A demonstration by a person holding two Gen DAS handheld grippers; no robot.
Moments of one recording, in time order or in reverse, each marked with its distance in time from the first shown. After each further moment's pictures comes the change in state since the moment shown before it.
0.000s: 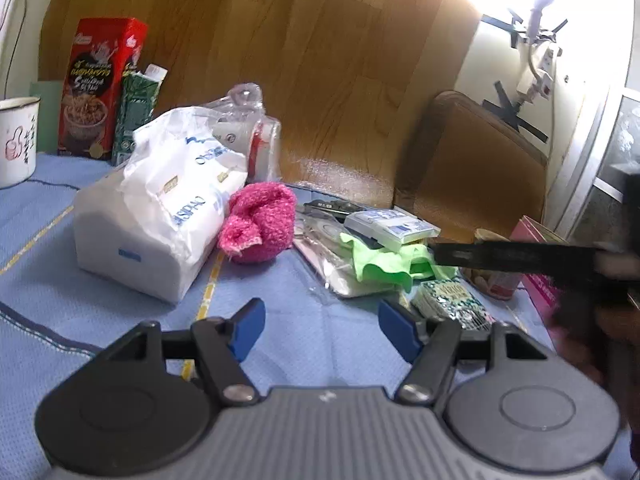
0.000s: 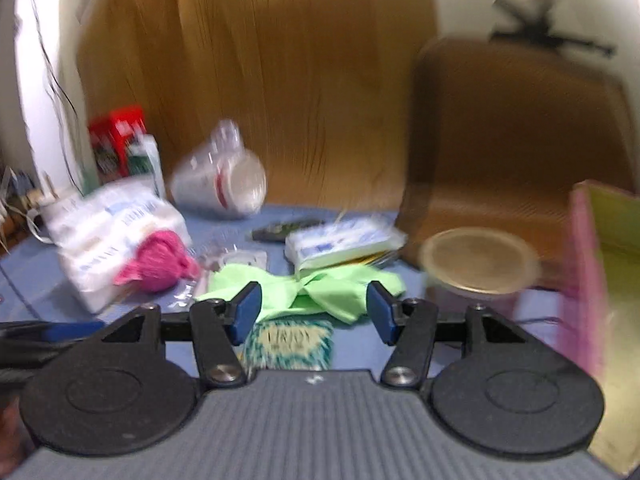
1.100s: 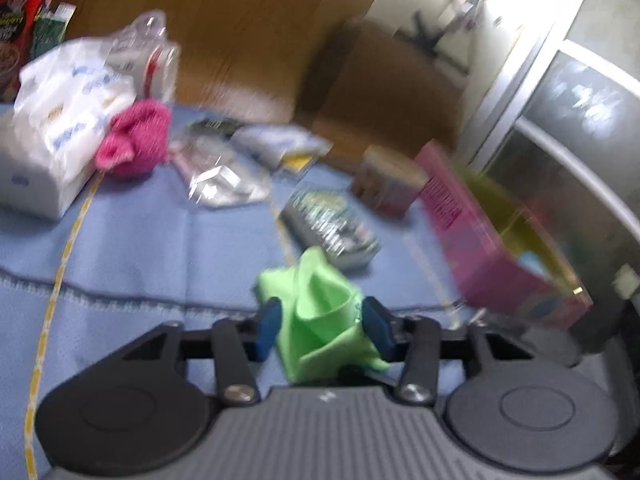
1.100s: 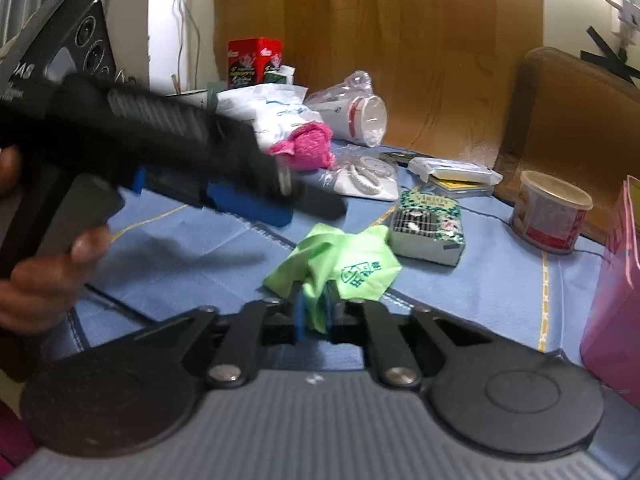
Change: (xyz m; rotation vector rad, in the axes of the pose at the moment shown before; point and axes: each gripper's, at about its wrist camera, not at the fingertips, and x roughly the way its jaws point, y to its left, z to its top) left arm -0.010 -0.036 -0.020 -0.005 0.263 -0.231; right arm -0.119 0.048 -0.105 -0.259 -0.019 0.184
